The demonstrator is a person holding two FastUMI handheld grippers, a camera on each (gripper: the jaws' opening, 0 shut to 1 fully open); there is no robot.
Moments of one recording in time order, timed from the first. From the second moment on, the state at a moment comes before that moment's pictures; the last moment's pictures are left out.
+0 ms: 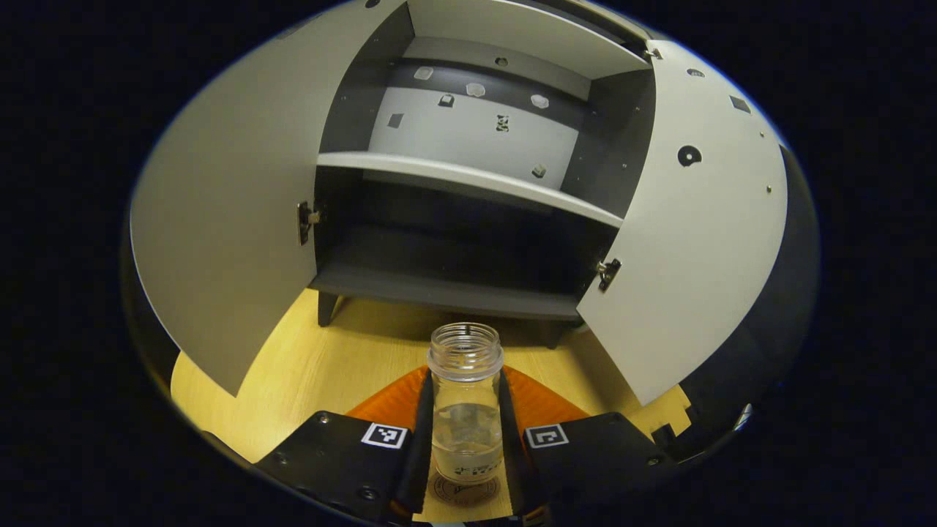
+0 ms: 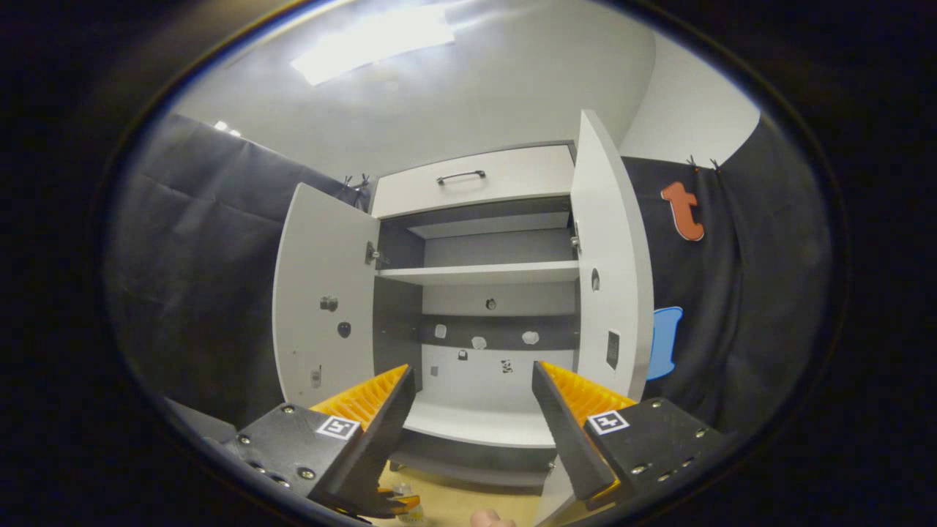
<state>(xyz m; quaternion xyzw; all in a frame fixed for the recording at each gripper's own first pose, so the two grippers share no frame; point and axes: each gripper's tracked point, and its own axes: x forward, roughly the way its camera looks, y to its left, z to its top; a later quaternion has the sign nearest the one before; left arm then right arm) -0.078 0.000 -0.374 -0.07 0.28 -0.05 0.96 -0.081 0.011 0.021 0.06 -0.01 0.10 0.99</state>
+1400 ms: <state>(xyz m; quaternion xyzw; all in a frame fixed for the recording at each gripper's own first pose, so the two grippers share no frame) -0.128 -0.010 -0.423 -0.04 0.30 -0.05 0.95 -0.065 0.012 0.003 0.06 0.01 0.11 0.99</state>
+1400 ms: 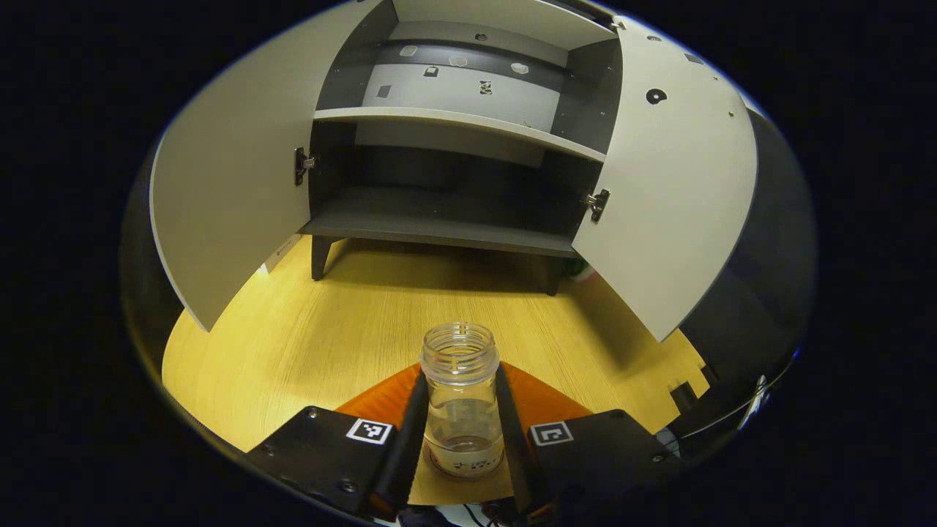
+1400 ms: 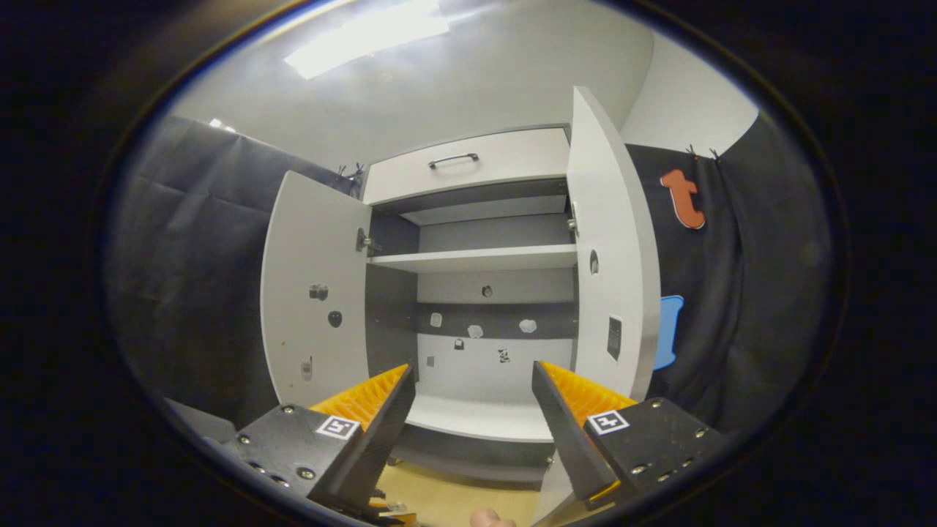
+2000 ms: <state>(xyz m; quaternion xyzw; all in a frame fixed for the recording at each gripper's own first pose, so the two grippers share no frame) -0.136 -0.022 -0.400 -0.02 0.28 -0.06 0.96 -0.060 0.027 -0.002 0.07 0.02 0.13 0.99</state>
